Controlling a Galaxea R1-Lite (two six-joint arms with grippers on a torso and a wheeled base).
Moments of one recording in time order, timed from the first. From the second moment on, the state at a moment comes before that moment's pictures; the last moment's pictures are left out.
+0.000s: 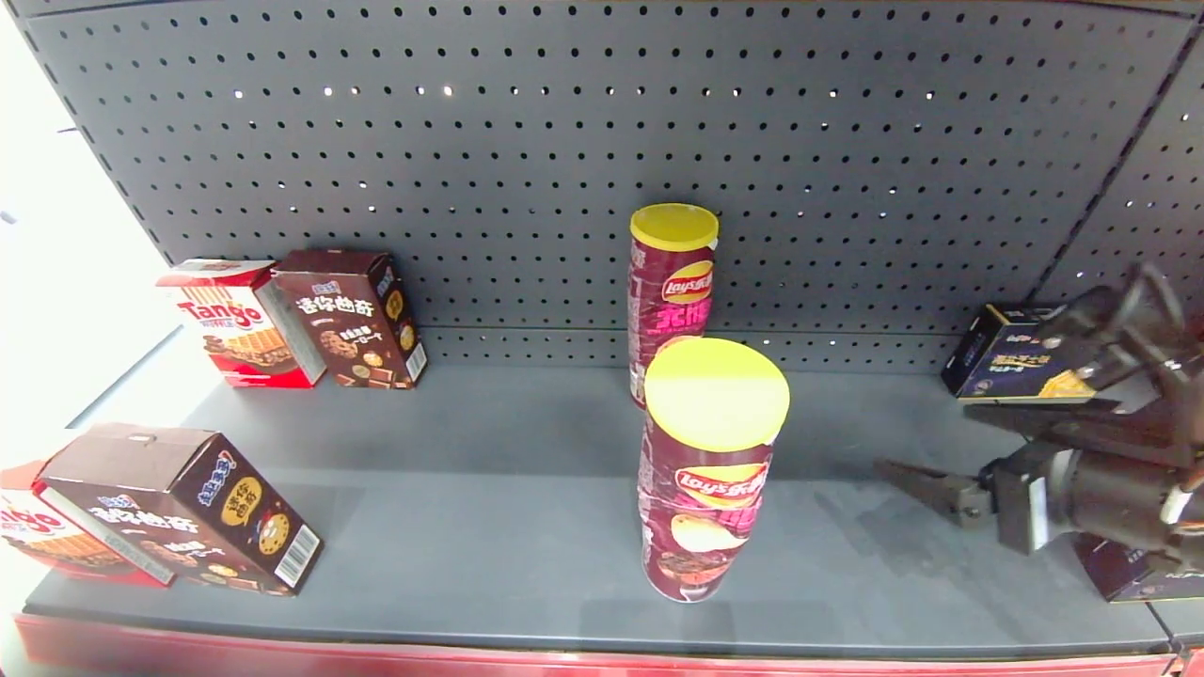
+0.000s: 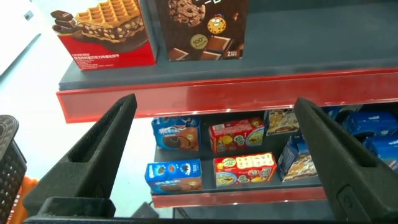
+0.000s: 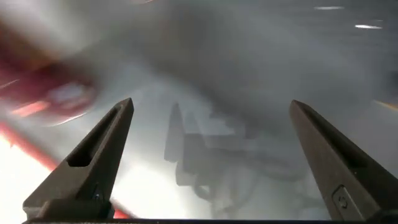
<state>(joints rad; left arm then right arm) 0.00 0.00 0.00 0.01 -0.05 0.06 0.49 1.23 -0.70 -0.21 -0.11 -0.11</state>
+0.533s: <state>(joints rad) 0.00 0.00 0.00 0.01 -0.05 0.06 0.22 0.82 -0.48 -0.20 -0.09 -0.10</state>
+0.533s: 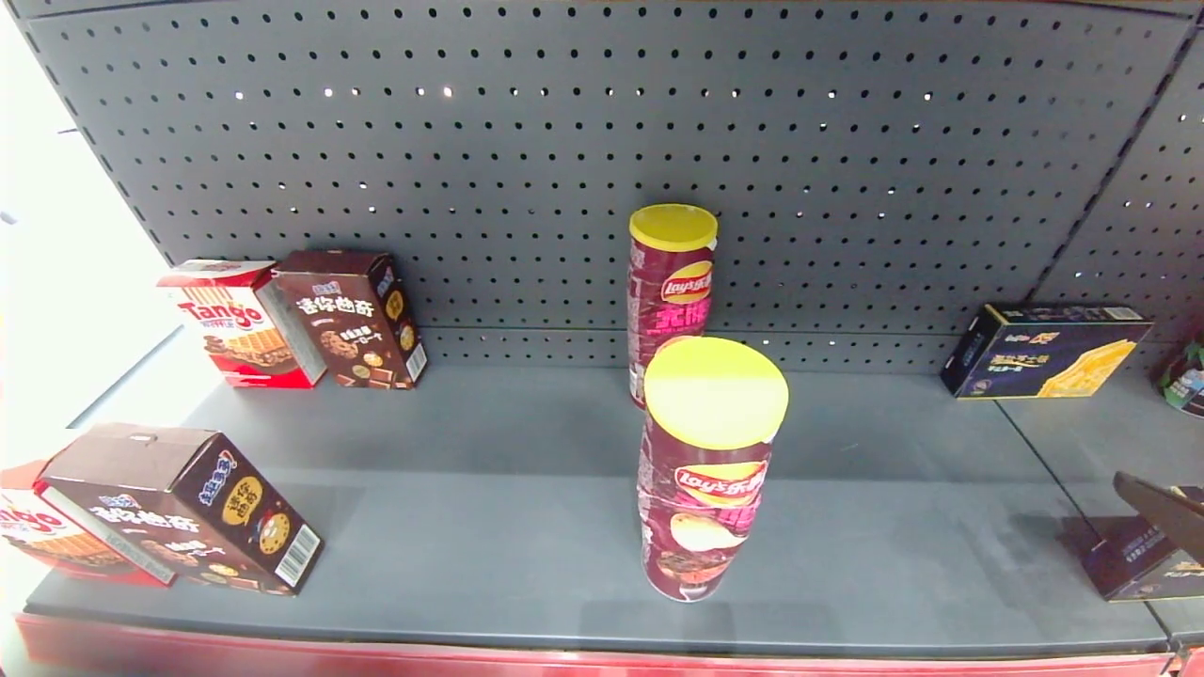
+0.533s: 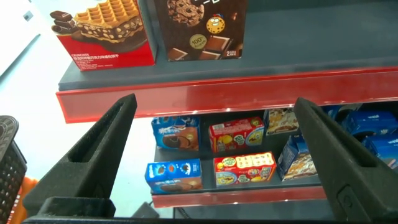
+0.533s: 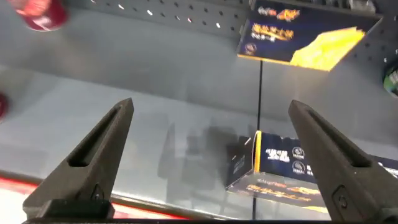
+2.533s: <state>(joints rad) 0.00 0.00 0.00 0.01 -0.05 0.05 0.68 1.34 -0.75 -0.22 -0.14 -0.10</state>
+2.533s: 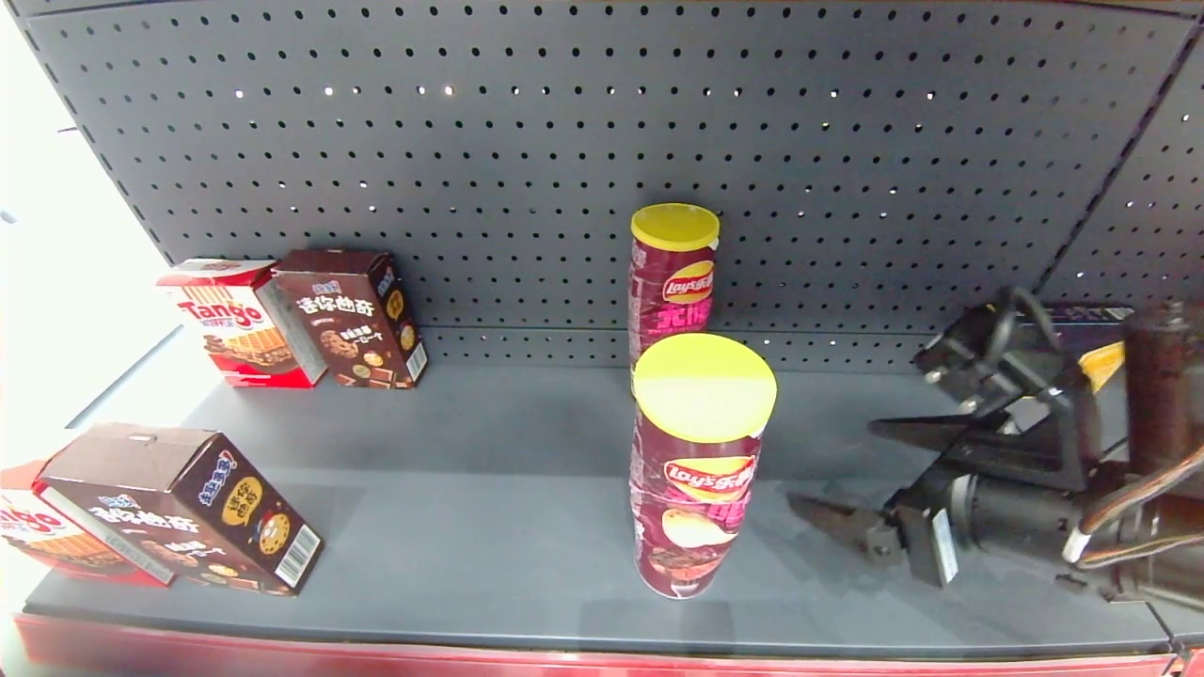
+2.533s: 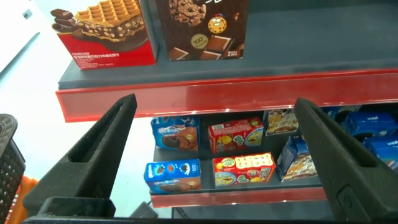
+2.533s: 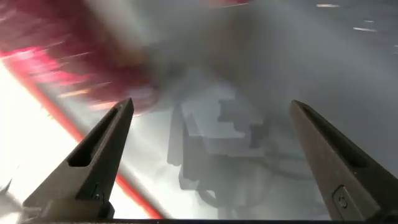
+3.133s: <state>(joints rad) -0.01 0.00 0.00 0.01 -0.05 0.06 0.18 0.70 -0.42 -0.22 -0.17 -0.07</state>
